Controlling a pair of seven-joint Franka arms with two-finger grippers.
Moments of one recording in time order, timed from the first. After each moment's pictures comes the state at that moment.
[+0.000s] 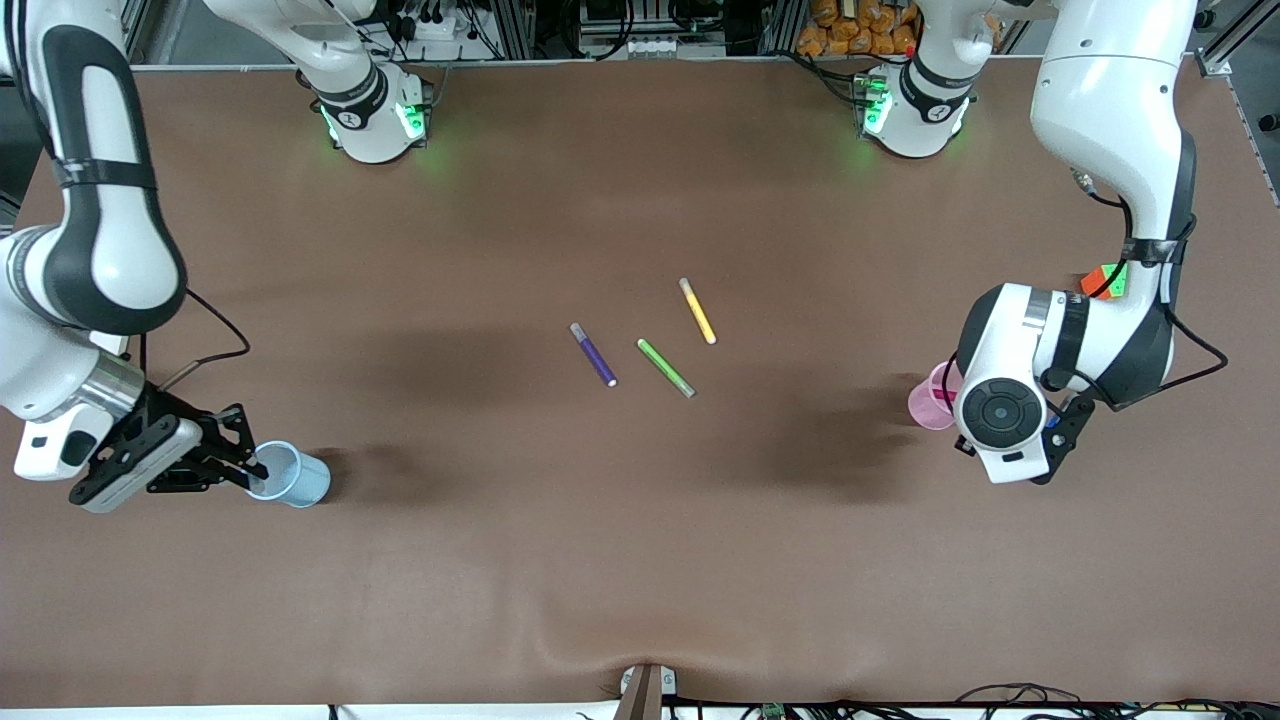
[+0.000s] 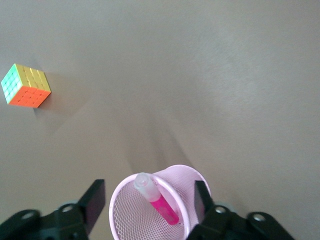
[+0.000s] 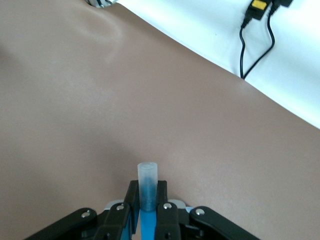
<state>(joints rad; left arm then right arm) -0.19 0.59 -0.02 -1.56 0.41 1.78 -1.35 -0.01 0.37 -0.05 -1.68 0.51 2.26 -1.05</state>
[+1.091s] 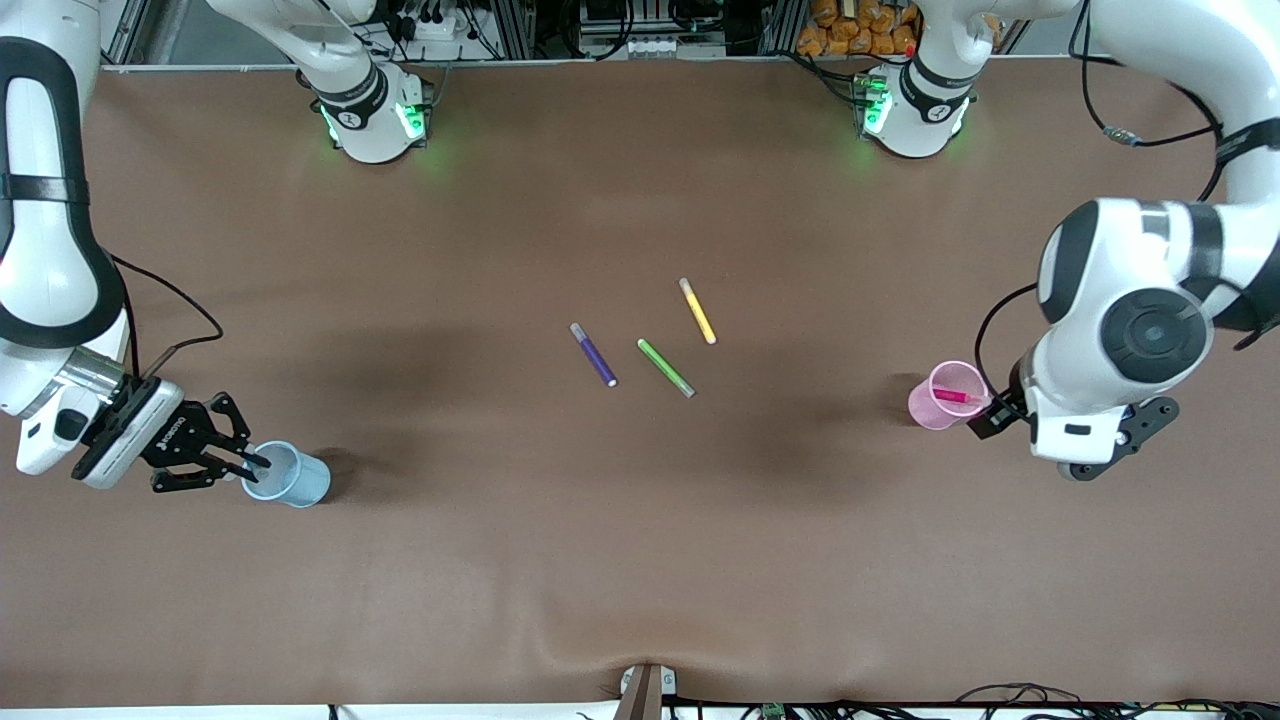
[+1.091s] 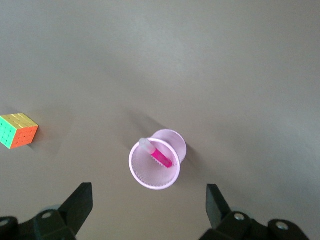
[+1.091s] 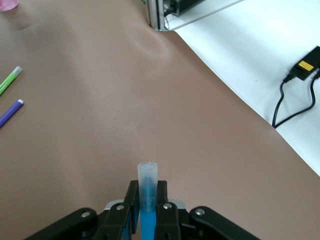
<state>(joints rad) -0.16 0.39 -0.02 -1.49 0.20 1.73 -0.81 -0.08 0.38 -0.05 -1.73 0.79 2.18 -1.62</state>
